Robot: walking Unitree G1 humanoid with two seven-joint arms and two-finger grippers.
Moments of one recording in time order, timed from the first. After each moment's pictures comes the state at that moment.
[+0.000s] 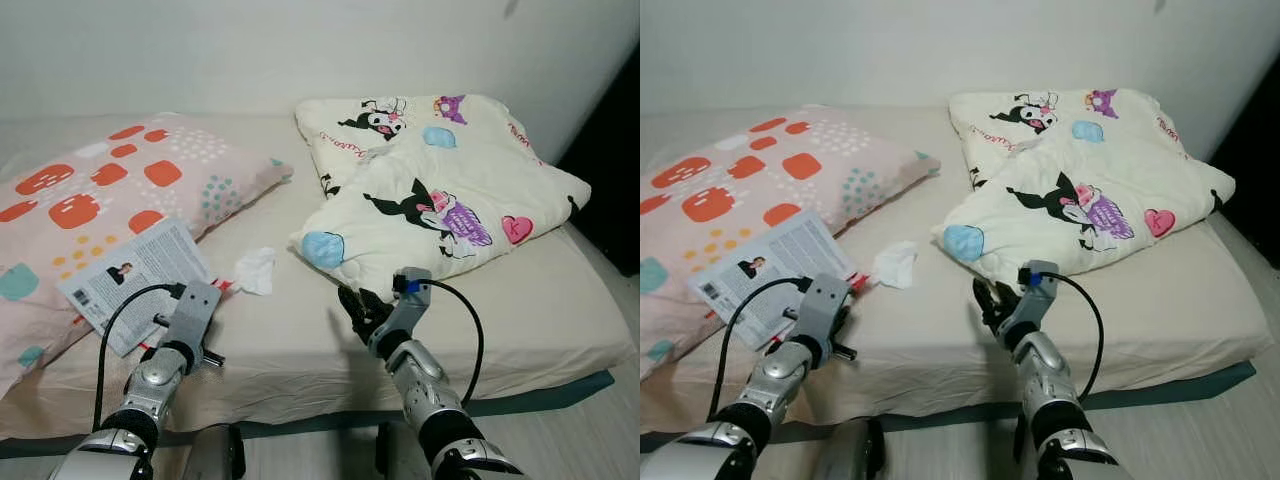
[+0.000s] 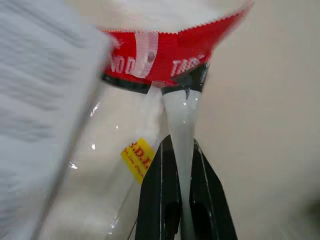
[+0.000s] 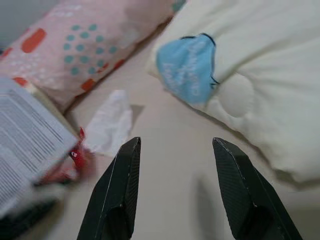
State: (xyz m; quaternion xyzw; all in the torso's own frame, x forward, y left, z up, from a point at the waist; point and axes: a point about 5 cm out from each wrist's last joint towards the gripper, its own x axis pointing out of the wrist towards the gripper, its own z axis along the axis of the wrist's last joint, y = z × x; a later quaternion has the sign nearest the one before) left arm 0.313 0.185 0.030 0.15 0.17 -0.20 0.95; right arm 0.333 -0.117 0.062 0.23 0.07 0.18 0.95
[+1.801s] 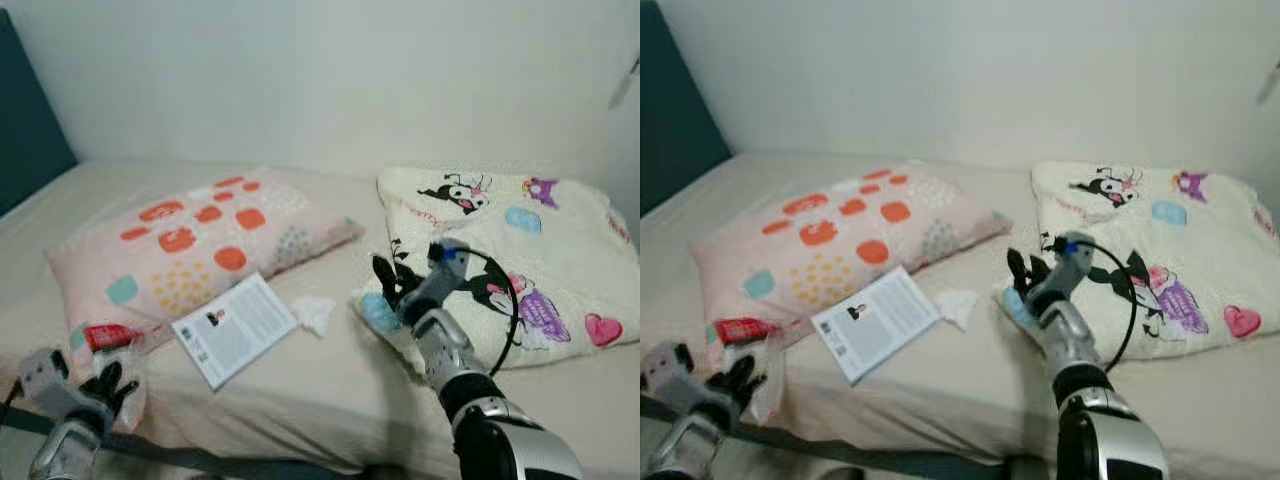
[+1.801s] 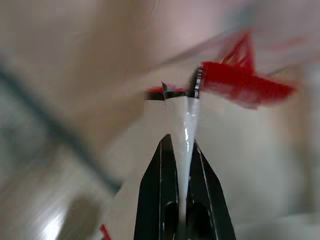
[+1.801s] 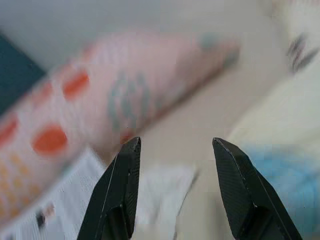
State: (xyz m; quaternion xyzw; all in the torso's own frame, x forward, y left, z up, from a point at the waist) left arm 0.220 0.306 -0.014 -0.29 0.17 0.15 0.93; right arm 0.354 -0.146 0.074 0.24 0.09 0.09 0.96
